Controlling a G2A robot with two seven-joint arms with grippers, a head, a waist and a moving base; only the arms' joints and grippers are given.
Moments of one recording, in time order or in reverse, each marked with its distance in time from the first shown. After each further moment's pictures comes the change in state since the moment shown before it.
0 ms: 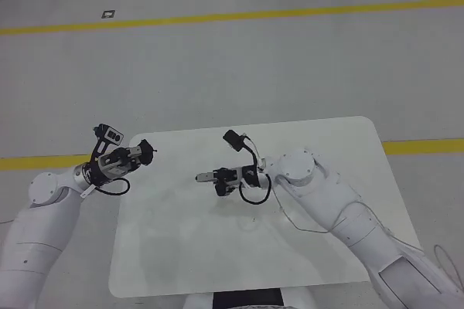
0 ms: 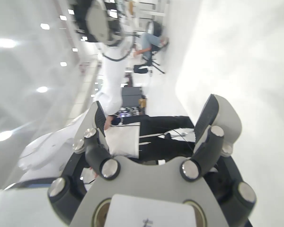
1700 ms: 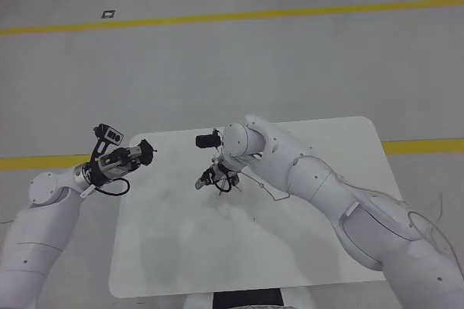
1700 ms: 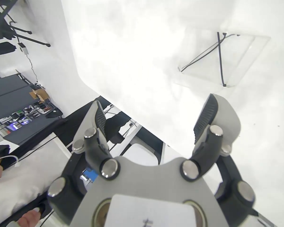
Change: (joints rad) left arm 0.000 0.000 0.000 0.000 0.000 0.000 0.000; right arm 0.465 -0.294 -0.390 0.540 -0.287 0.142 0.232
